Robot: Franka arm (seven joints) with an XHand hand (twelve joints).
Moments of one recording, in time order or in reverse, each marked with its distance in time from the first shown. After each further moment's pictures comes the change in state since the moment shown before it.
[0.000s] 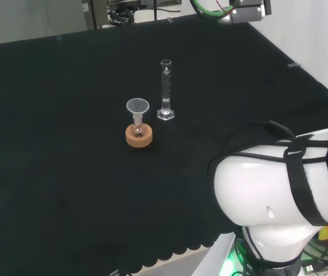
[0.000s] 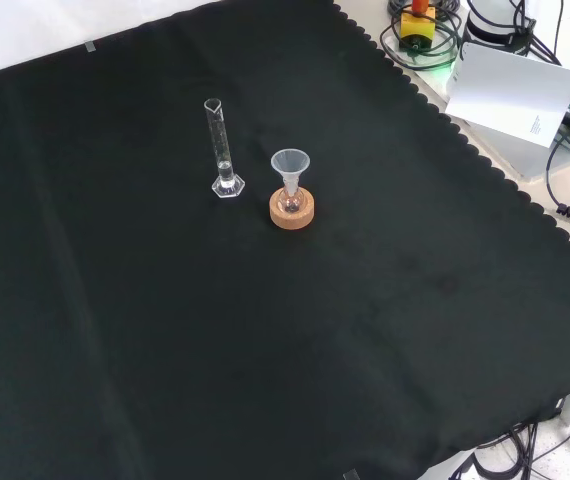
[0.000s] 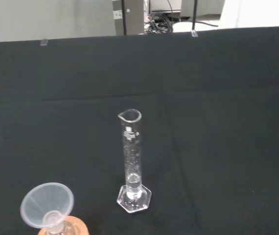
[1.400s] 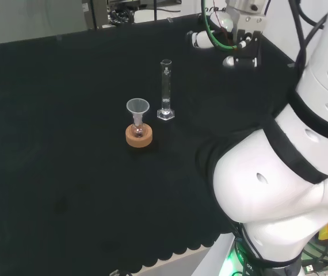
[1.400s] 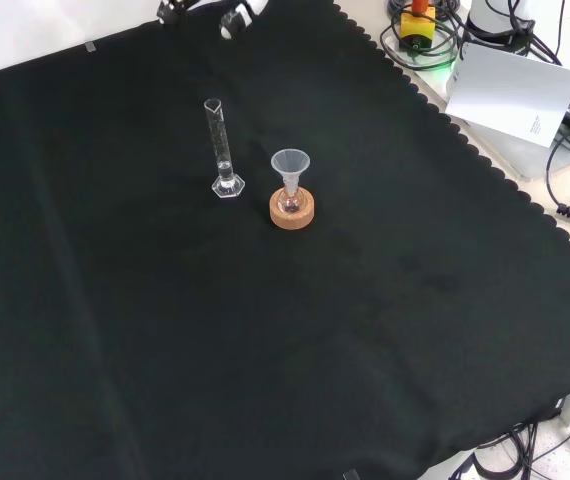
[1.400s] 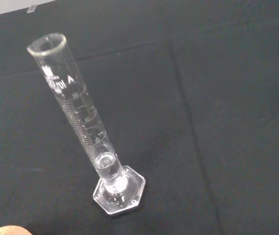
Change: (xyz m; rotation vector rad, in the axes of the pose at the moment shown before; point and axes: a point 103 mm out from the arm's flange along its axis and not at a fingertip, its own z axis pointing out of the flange) arm -0.073 0.132 0.177 0.060 0.205 -0.072
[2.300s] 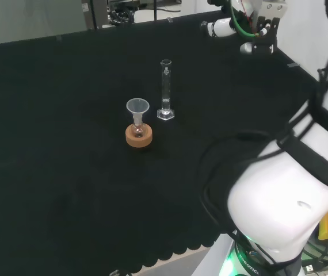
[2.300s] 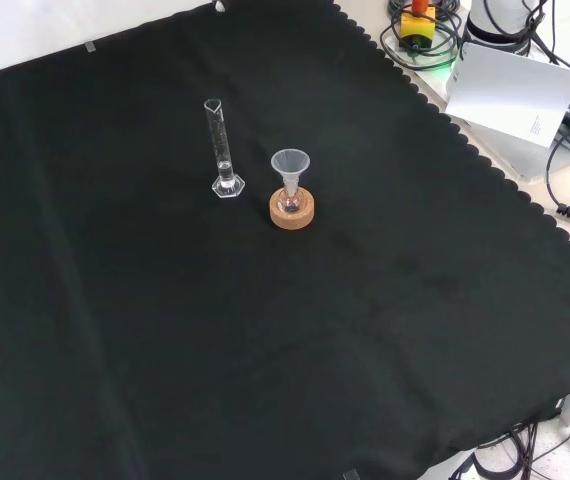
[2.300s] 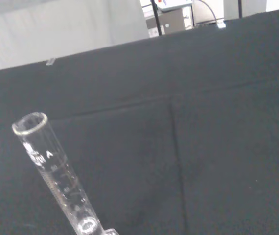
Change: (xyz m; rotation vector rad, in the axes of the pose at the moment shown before) arm -0.028 0.005 -0.049 -0.132 0.005 -0.071
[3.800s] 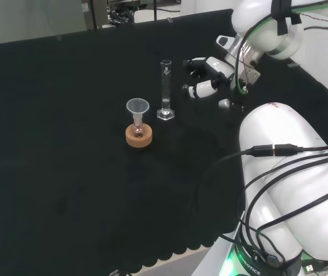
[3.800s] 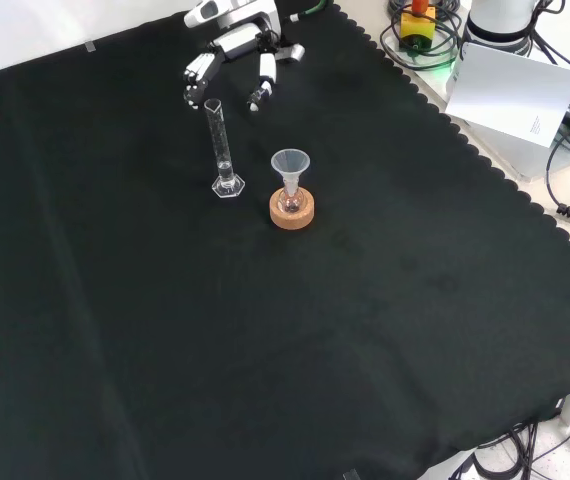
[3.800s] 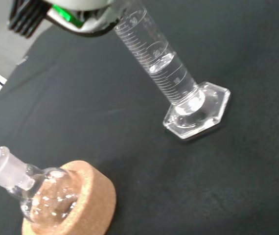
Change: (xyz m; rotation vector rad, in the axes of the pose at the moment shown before) arm 0.010 -0.013 0.183 0.157 0.392 -0.115
